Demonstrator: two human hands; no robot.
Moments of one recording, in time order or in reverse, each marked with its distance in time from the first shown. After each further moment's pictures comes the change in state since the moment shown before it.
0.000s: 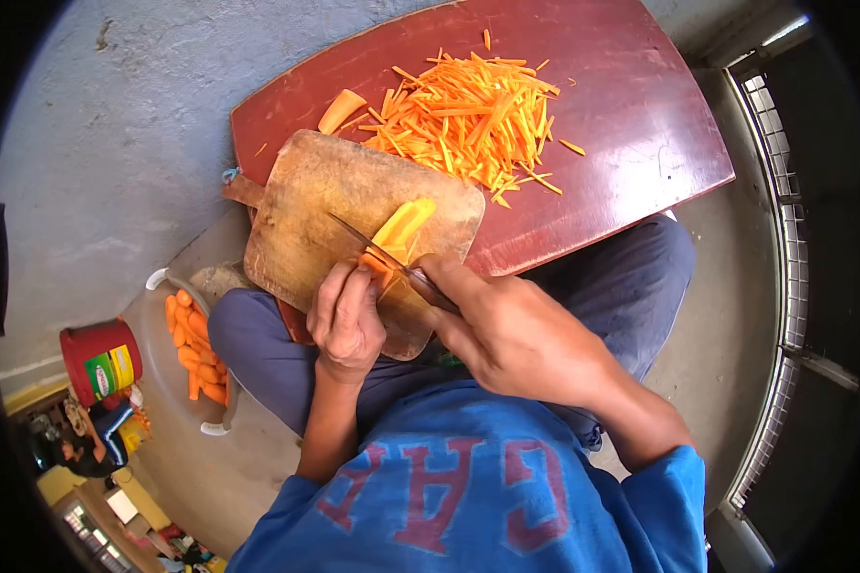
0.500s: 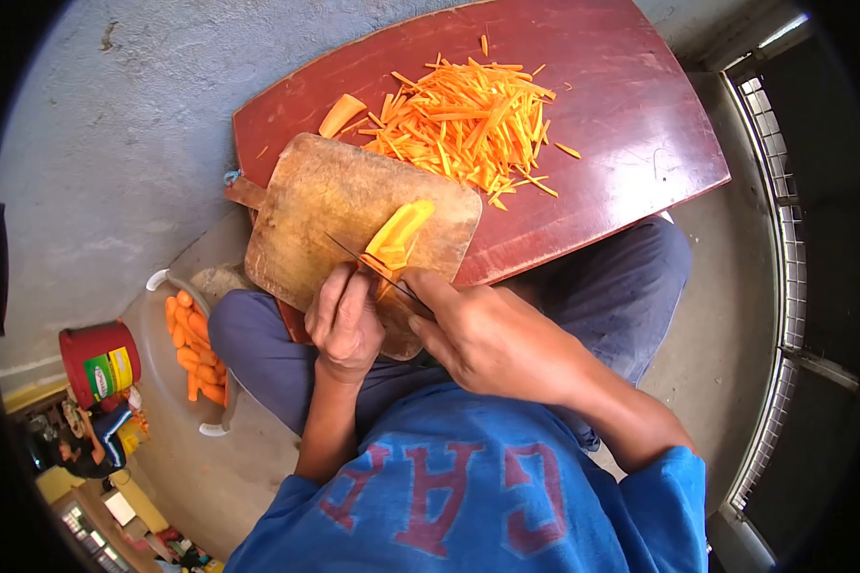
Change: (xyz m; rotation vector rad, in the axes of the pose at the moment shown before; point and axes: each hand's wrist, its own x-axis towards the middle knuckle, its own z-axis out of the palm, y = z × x) left_hand 0.005 0.002 0.000 0.036 0.019 0.043; right_hand 0.005 0.006 0.013 -0.032 -0.062 -0.053
